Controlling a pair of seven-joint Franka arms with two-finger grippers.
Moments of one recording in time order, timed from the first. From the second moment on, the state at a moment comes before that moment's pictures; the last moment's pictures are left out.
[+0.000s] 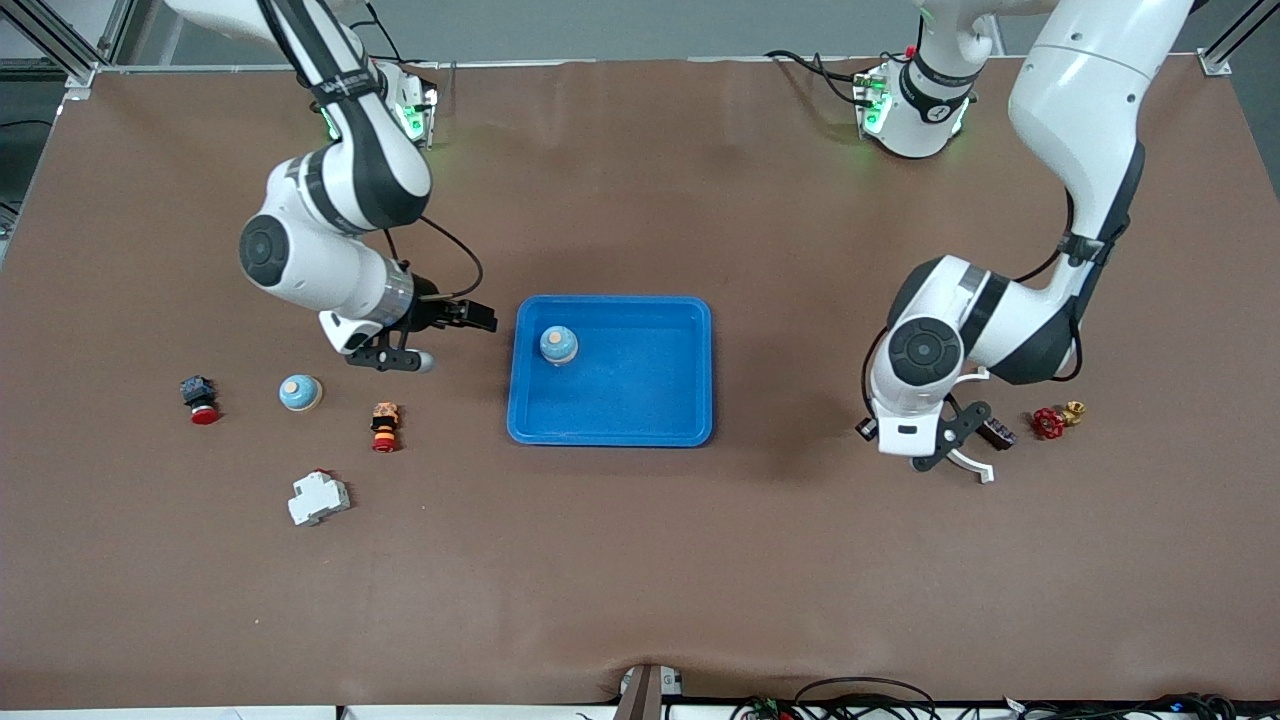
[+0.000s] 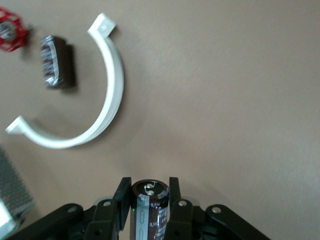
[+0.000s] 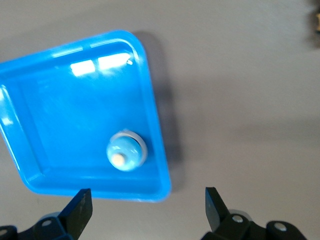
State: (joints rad) left arm -0.01 0.58 -0.34 -1.76 0.47 2.16 -1.25; right arm 0.48 0.18 -0.08 -2.16 0.50 2.30 0.25
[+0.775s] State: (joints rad) left arm 0.08 0.66 -0.34 -1.76 0.49 2.26 -1.02; right arm 0.70 0.38 -0.08 -1.99 0.16 2.38 0.72
